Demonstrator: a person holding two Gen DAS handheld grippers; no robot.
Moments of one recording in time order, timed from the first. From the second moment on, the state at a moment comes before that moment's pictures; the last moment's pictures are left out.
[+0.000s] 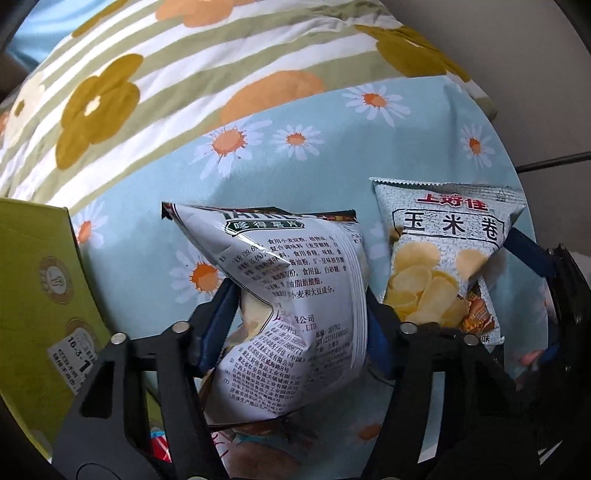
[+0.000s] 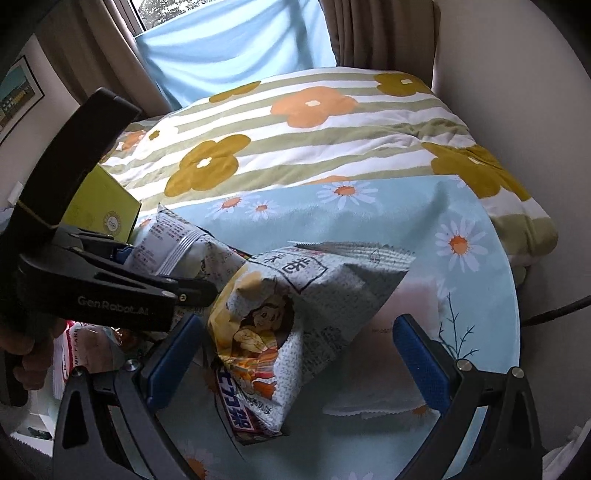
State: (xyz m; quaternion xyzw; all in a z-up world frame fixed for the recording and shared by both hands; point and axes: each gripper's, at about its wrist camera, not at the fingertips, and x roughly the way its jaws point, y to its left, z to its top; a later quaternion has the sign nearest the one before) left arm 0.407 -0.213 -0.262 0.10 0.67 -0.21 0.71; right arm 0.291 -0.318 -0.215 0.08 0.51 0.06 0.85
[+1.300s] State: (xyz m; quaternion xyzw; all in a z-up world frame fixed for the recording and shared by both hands) left arm 0.387 -0.180 -0.187 0.05 0.61 -0.20 0.77; right arm 0.287 -0.328 -0.179 0.09 0.44 0.08 0.89
